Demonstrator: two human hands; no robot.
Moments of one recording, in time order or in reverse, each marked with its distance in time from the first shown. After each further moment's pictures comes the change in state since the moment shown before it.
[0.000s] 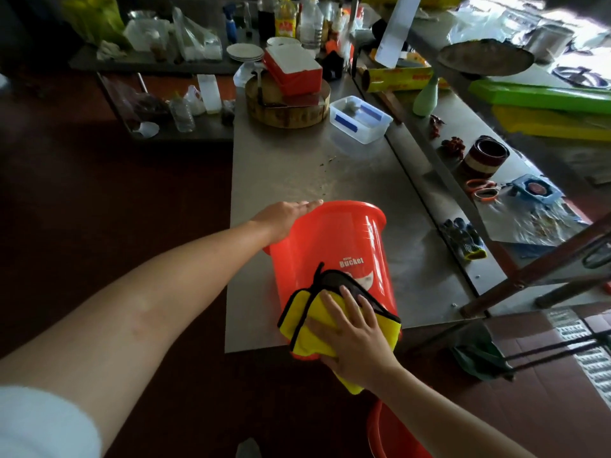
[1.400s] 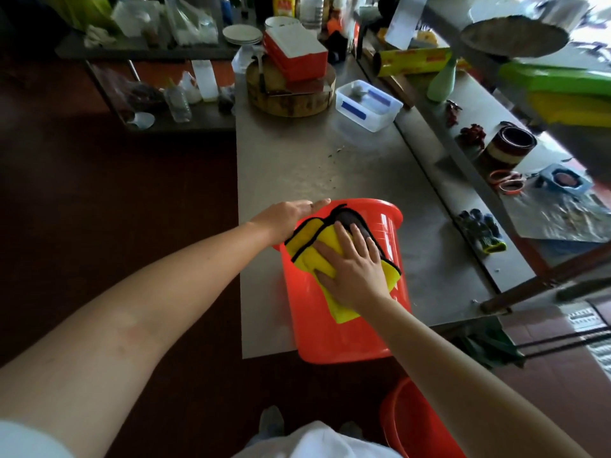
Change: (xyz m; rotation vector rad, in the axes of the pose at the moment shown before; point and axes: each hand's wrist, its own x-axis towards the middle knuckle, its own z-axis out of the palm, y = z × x) left_hand -0.001 -0.046 -0.006 -0.107 -0.085 0.071; right_hand 0.141 0.019 -0.024 0.111 0.080 0.374
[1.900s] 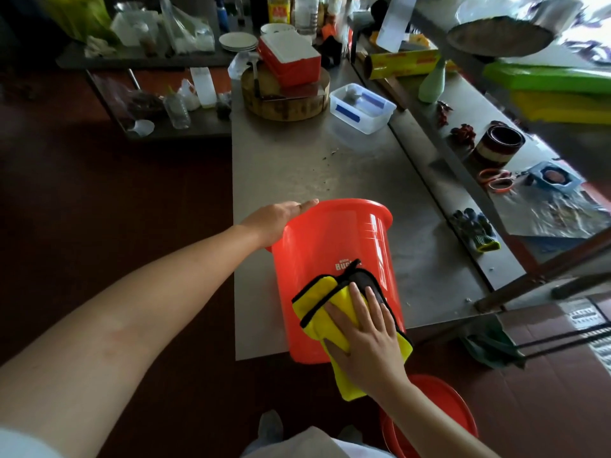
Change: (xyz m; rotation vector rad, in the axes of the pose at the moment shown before) left_hand -0.003 0.013 -0.001 -0.155 0.044 -0.129; right_hand -0.133 0.016 0.029 0.104 0.073 0.009
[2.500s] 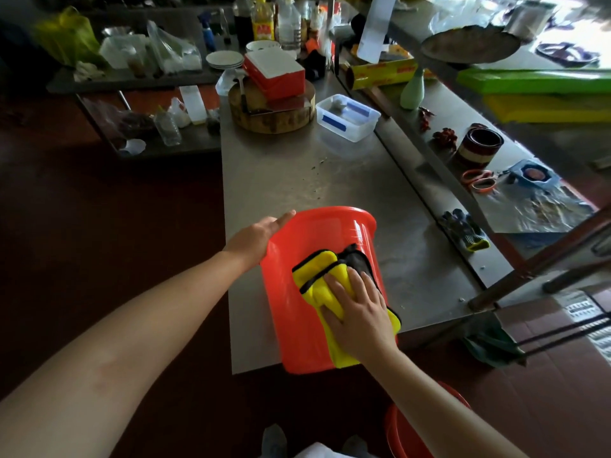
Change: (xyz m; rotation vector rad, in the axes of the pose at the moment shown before) left_hand -0.020 0.006 0.008 0.071 0.021 -0.101; right_hand 0.049 0.007 -0.014 0.116 0.031 0.147
